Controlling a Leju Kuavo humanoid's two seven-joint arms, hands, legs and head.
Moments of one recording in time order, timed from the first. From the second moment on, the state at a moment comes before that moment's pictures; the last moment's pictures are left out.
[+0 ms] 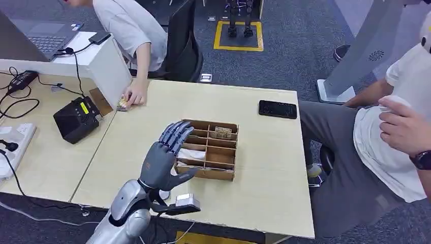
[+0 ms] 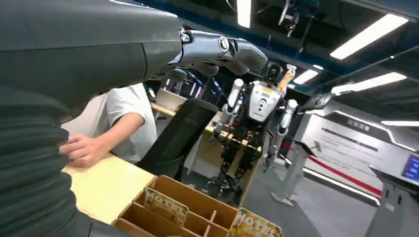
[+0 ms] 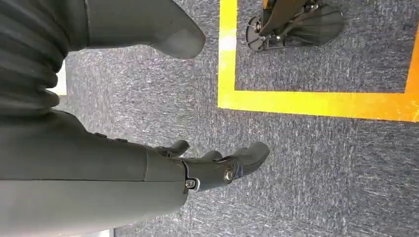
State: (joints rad) left arm -0.13 0.07 -0.47 -1.55 -0.93 0.41 -0.34; right arm -0.08 0.12 -1.06 -0.22 1.29 -0.15 -0.14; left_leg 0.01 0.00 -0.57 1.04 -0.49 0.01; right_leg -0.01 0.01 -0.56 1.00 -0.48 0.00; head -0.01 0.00
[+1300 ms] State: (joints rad) left arm -0.22 0.07 -0.39 -1.30 -1.32 0.65 -0.12; right arm -0.09 0.12 -1.06 -0.22 1.32 -0.15 -0.14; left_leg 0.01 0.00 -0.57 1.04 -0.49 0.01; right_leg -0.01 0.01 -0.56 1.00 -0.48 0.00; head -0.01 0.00
